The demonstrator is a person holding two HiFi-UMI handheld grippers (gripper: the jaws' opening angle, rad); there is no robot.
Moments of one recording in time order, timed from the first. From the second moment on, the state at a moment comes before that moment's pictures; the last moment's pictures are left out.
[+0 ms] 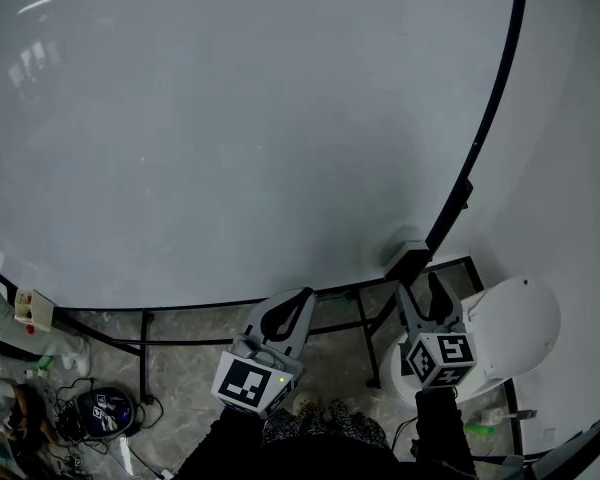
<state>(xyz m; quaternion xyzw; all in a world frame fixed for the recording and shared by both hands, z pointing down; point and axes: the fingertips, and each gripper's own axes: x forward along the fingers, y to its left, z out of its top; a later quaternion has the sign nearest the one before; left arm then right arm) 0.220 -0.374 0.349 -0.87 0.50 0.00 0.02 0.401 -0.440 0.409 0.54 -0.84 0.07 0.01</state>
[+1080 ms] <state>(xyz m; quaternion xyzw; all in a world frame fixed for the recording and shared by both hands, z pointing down) 0.215 -0.403 0.361 -0.87 0.50 -0.01 0.01 0.396 -0.520 0.463 0.55 -0.83 0.14 0.02</state>
